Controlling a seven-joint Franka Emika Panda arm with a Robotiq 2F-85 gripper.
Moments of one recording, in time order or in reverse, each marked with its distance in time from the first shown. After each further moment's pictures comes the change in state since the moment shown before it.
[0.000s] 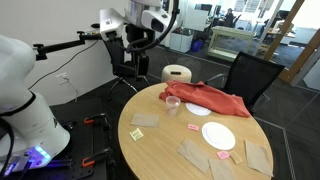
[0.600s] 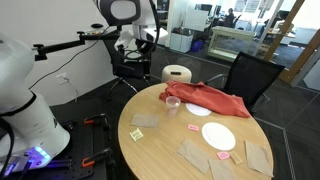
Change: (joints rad) arm 0.033 0.184 0.287 -0.079 0.033 0.485 0.548
